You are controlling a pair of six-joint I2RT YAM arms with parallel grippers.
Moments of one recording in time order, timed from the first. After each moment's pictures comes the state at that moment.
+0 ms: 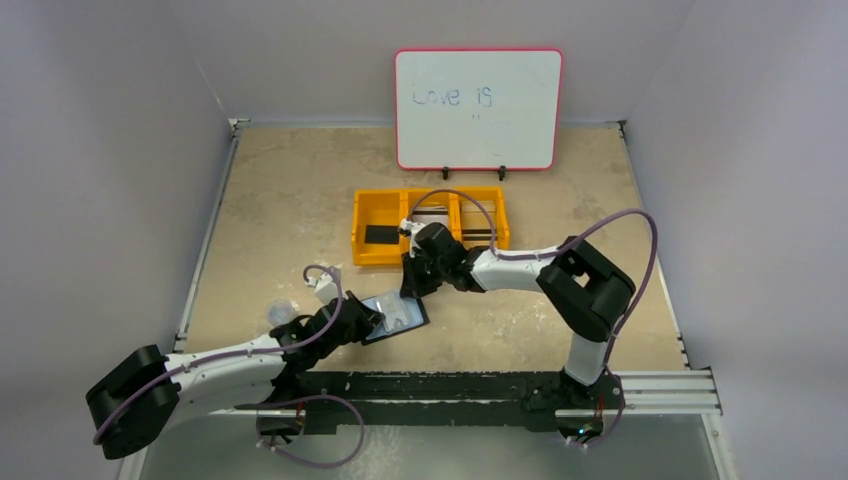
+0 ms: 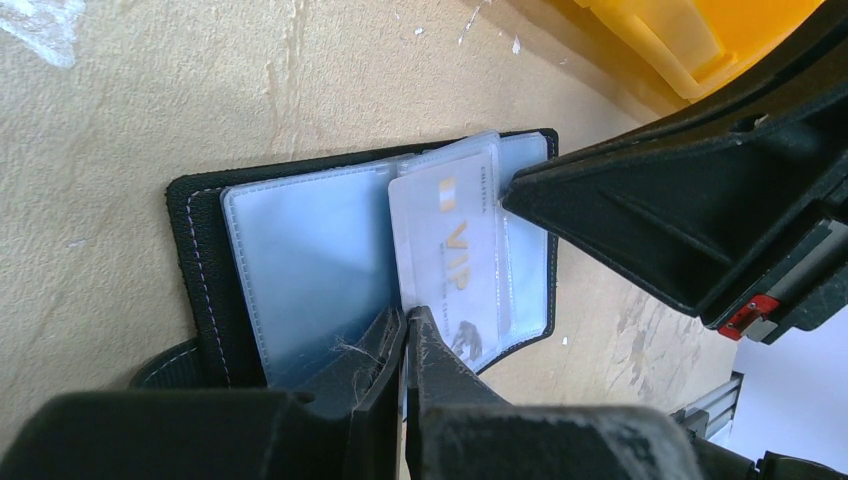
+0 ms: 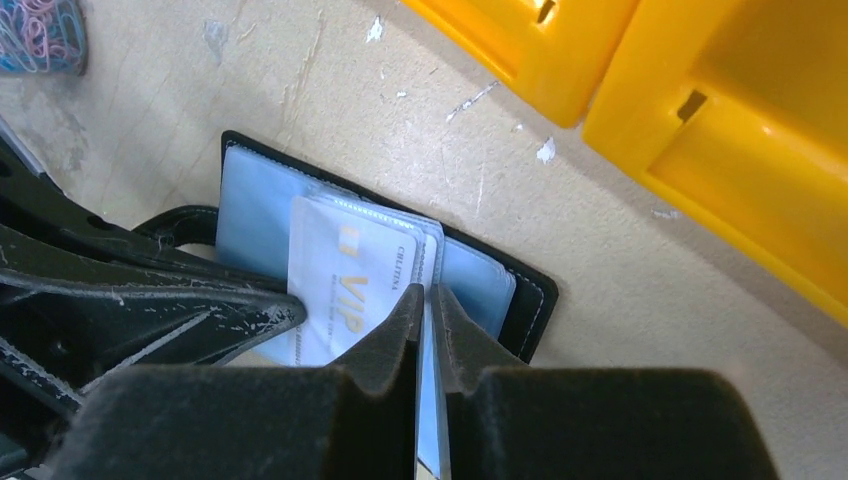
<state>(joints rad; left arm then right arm) -0.93 0.89 0.11 0.09 -0.35 -1.27 0.88 1.82 0.96 0.03 -0.23 0.52</state>
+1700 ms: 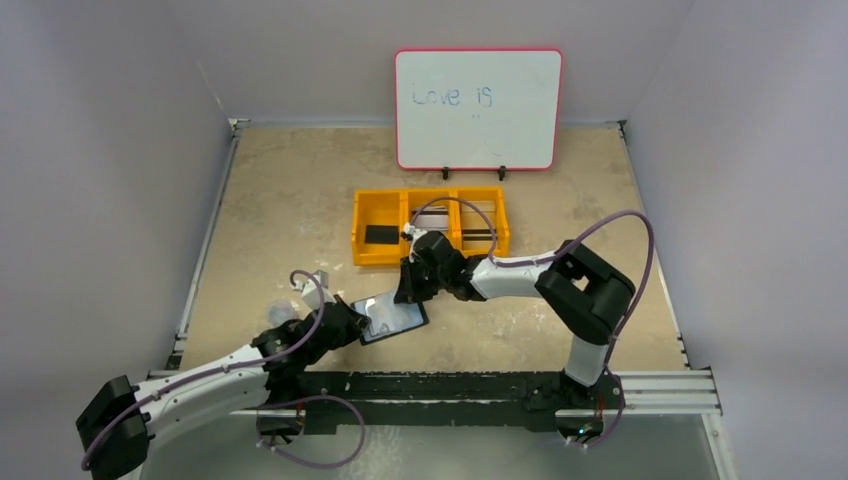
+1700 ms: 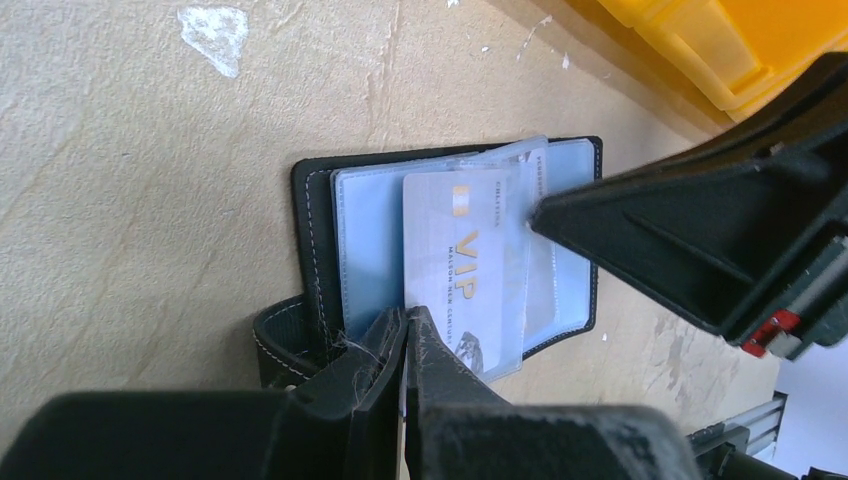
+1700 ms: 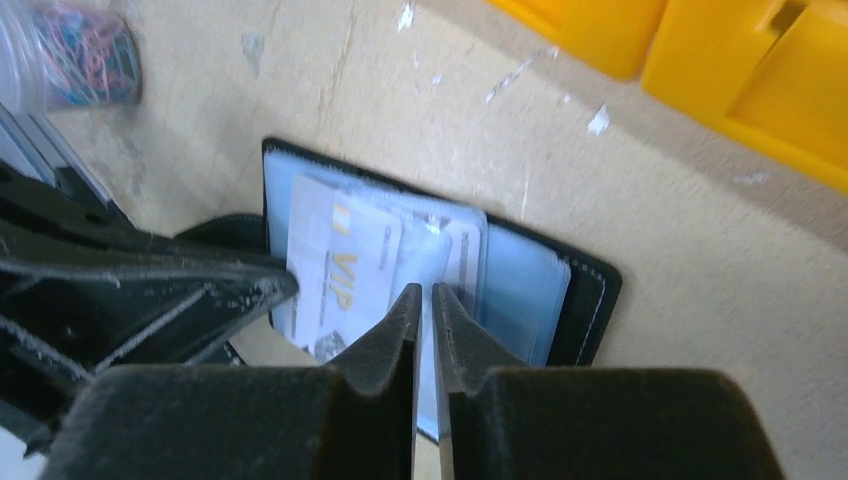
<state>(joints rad) -0.93 0.62 0.12 -0.22 -0.40 -1.25 0.92 1.81 0.90 0.14 -0.20 0.70</state>
